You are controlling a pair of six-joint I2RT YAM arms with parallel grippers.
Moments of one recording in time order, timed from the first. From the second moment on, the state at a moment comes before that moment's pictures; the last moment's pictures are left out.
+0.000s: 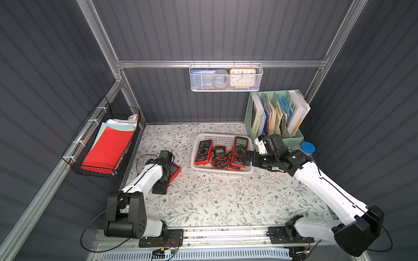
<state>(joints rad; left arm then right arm) -0.07 1.44 0.89 -0.88 -0.29 -1.62 0.48 1.24 1.17 -0.80 -0.16 0.57</state>
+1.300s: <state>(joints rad) -0.08 1.95 1.55 -1.18 -0.03 -0.25 0.48 1.16 1.05 -0.79 -0.27 0.65</state>
